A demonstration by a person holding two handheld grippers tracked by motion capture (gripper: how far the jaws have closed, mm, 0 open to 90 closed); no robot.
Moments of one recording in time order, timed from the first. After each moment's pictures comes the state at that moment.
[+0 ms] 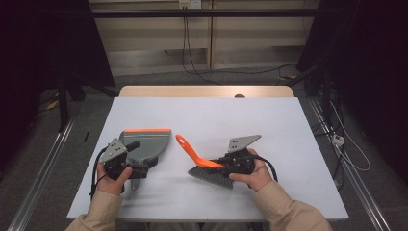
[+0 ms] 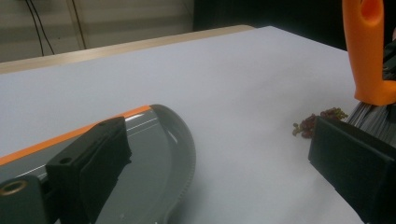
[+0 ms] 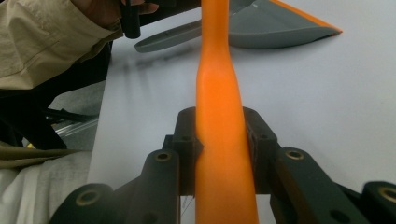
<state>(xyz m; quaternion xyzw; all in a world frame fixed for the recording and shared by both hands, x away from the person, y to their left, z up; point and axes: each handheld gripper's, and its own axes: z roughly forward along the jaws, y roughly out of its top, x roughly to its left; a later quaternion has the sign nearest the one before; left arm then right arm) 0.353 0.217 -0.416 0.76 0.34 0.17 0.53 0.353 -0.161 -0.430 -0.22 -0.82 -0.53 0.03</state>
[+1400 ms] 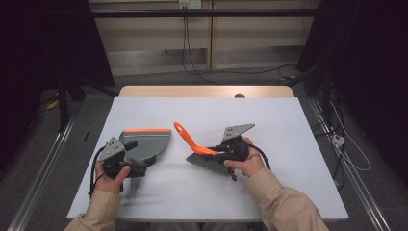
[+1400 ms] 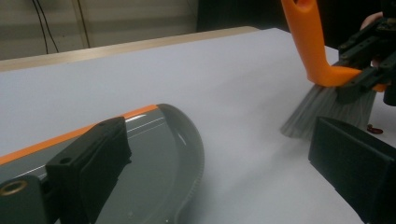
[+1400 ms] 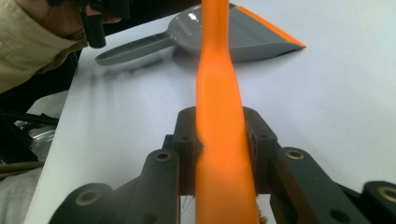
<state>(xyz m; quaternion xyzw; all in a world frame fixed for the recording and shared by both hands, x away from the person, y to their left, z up) 0.356 0.221 -0.416 0.75 0.35 0.17 0.54 0.394 -0.154 -0.432 -0.23 -0.82 -0.53 0.01</state>
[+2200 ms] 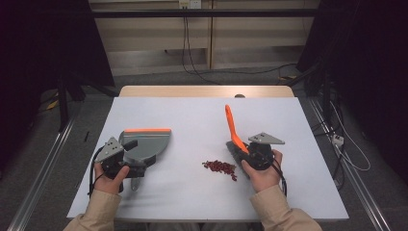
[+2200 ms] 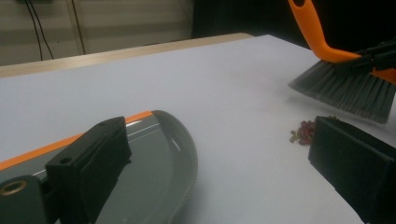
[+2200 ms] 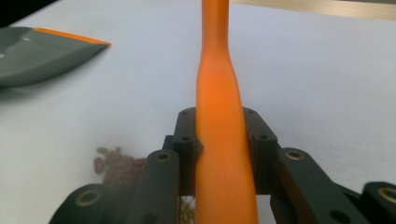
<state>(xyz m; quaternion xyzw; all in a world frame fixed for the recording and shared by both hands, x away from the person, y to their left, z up) 0.354 0.222 -0.412 0.74 0.34 0.17 0.55 0.335 -0.196 -0.417 -0.53 -0.71 -0.41 -0.23</state>
